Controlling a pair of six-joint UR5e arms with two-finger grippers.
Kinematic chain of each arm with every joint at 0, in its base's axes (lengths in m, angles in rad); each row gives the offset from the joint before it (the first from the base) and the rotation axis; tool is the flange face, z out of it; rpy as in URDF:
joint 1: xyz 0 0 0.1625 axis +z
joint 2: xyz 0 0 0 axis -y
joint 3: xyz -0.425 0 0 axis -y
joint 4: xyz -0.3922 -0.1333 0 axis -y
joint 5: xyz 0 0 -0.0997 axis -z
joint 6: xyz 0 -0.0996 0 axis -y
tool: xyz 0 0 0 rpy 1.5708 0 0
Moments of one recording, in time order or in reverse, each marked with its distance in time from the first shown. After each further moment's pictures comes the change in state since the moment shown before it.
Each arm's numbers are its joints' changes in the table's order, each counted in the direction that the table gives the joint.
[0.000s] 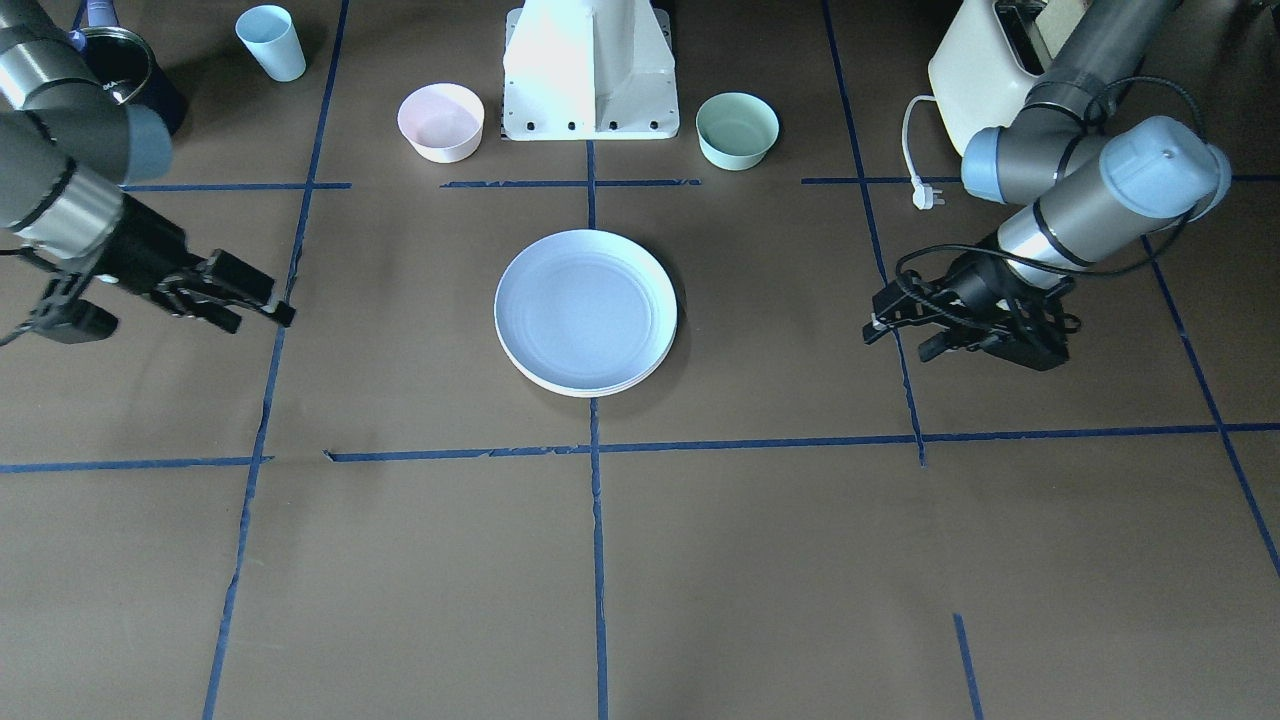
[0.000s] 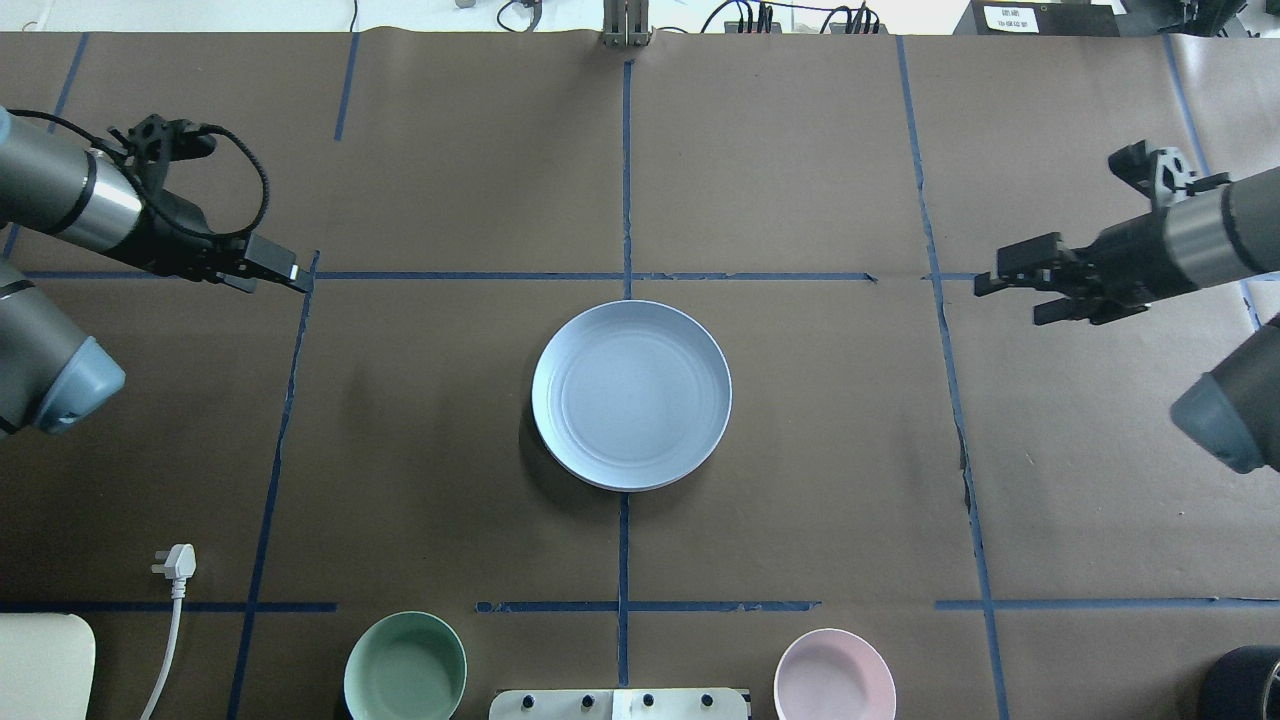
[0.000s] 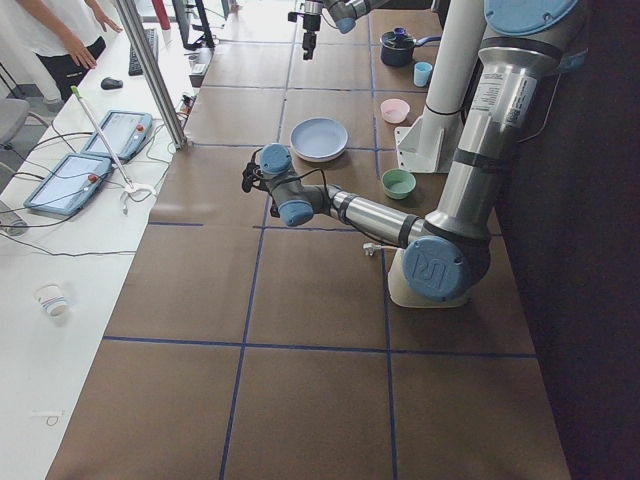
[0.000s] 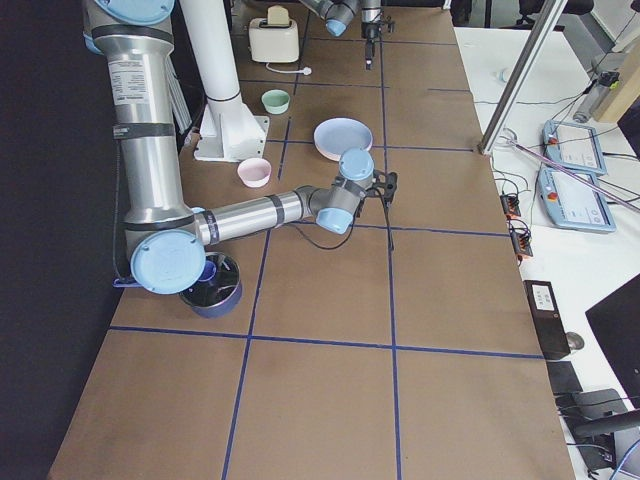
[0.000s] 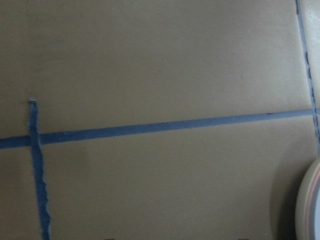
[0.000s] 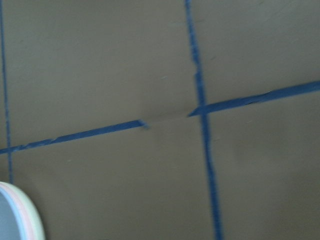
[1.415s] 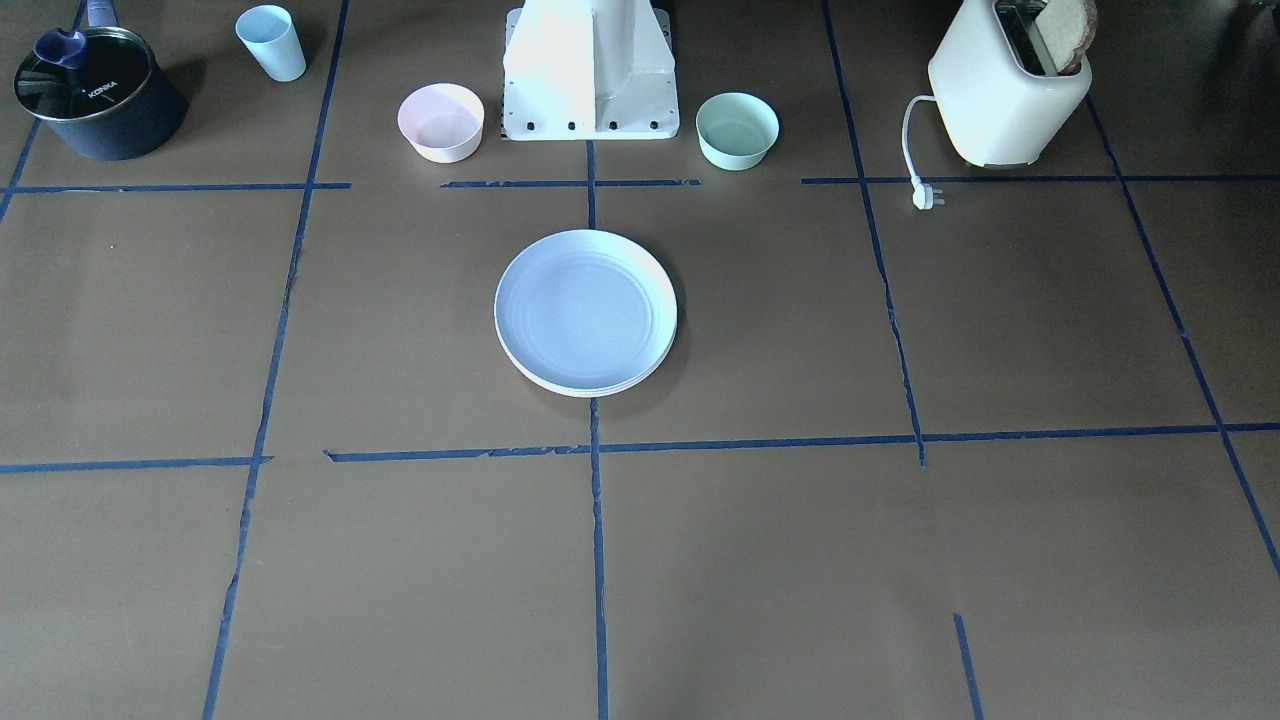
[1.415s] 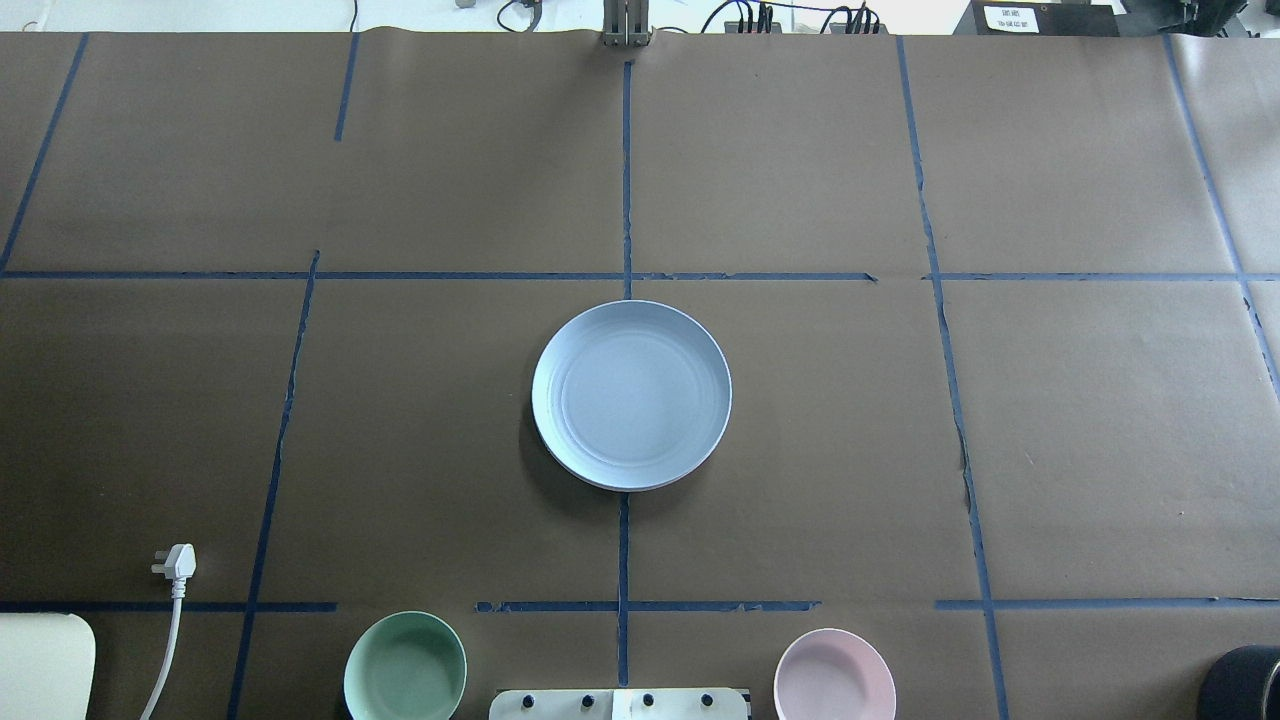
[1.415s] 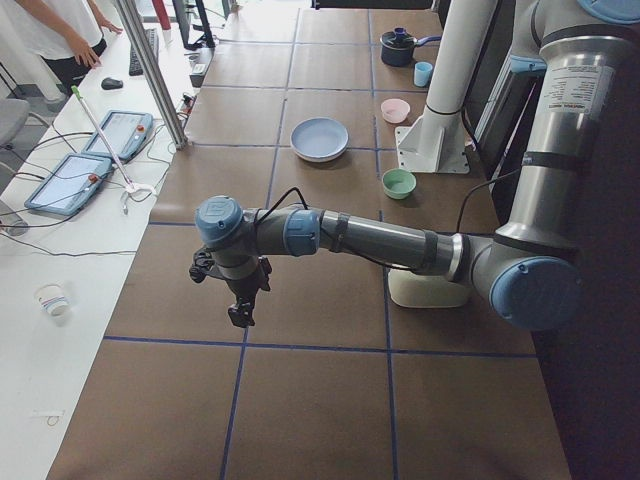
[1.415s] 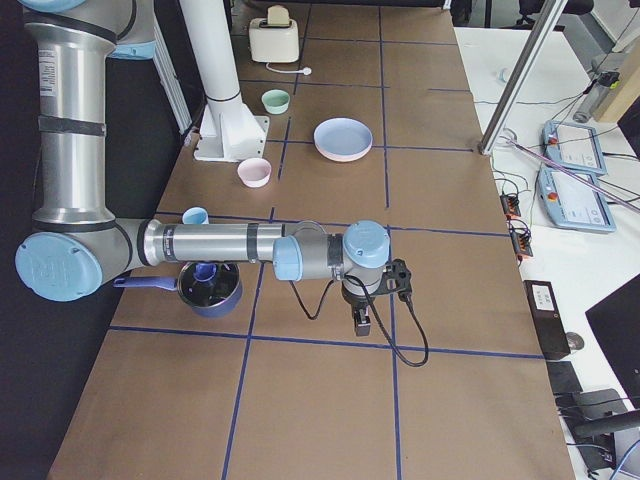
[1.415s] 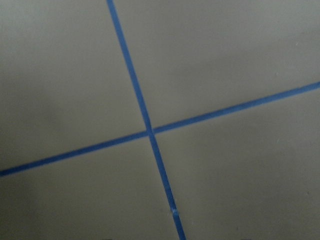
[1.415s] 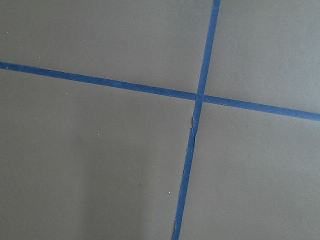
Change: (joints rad) left arm -0.557 0.112 -0.100 1.002 0.000 1.137; right arm 0.490 -0.107 0.012 -0.827 0.008 -1.281
